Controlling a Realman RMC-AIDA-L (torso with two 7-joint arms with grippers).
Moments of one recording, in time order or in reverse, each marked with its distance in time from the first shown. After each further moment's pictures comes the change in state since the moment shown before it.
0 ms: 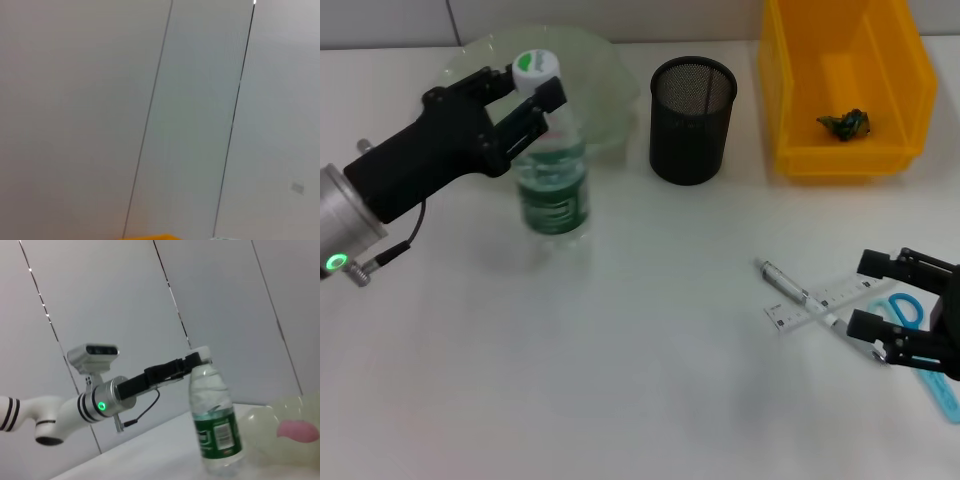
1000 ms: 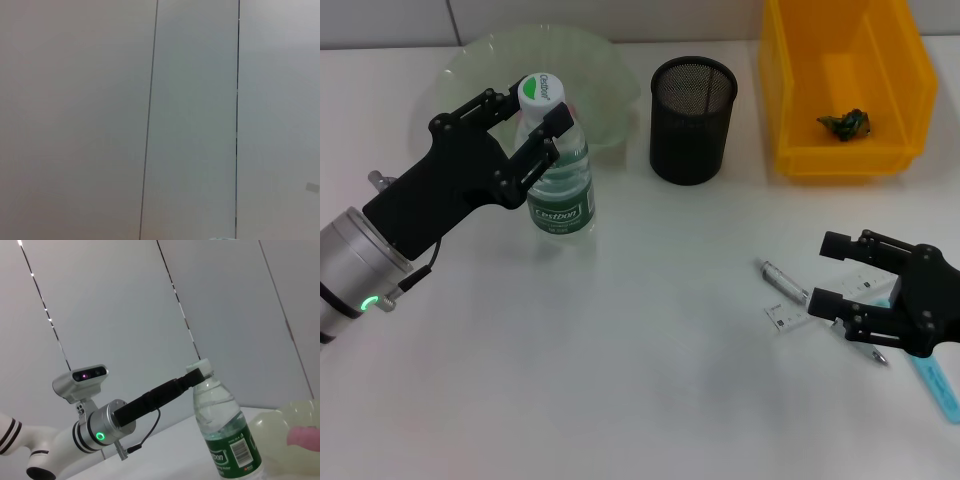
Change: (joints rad) left arm -0.106 -0.011 -0.053 -0.394 -0.131 0.174 0.443; right arm 0.065 0.017 -0.003 0.047 -0.007 0.050 0.002
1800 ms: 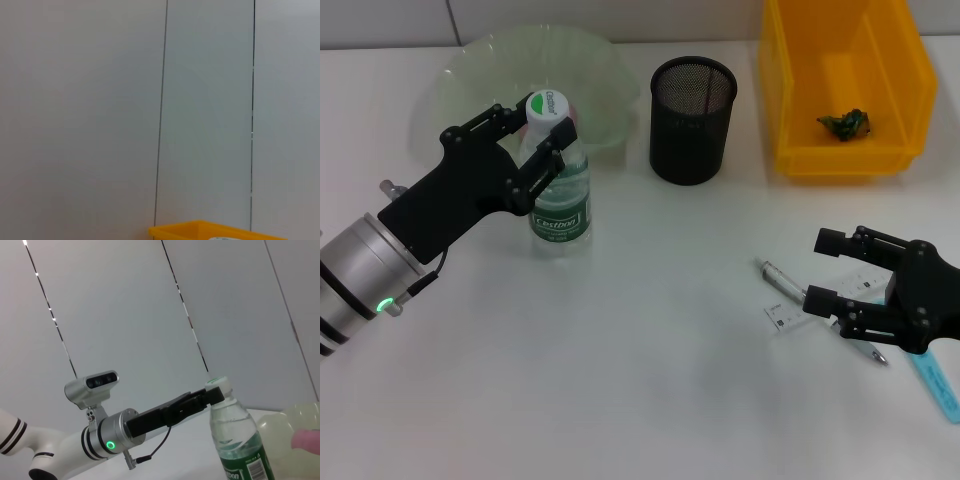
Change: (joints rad) left arm -0.044 0.000 -0.001 -0.089 -0.018 -0.061 0.072; right arm 0.013 0.001 -0.004 0.004 0.000 0.001 -0.004
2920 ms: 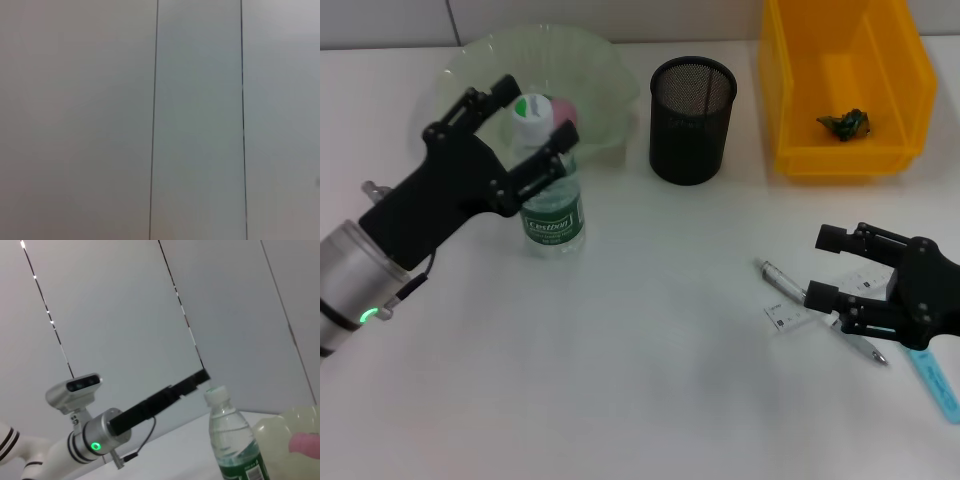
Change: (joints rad) left arm 0.026 0.000 -0.027 -0.006 -0.002 0.109 0.036; right arm 0.002 0.000 0.006 0.000 0.004 0.000 0.006
